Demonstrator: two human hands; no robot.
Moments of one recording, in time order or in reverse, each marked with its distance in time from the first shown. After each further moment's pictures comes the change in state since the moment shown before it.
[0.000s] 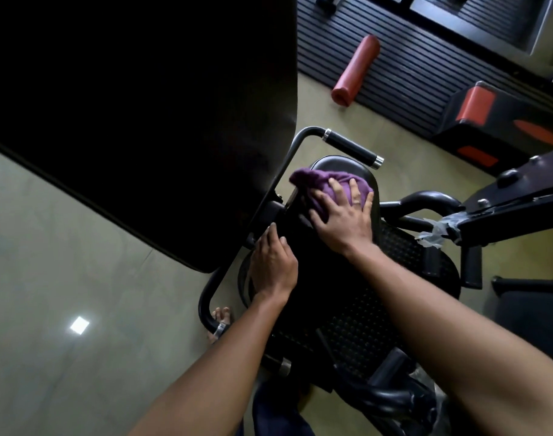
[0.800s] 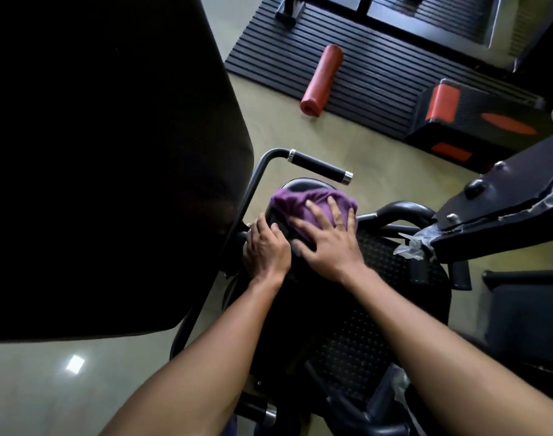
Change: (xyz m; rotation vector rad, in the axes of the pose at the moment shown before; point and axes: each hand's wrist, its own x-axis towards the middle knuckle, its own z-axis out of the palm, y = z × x) left_hand 0.081 0.059 0.037 0.009 0.023 -0.033; right_hand 0.009 0.041 -0.002 0.063 -0.029 -0.043
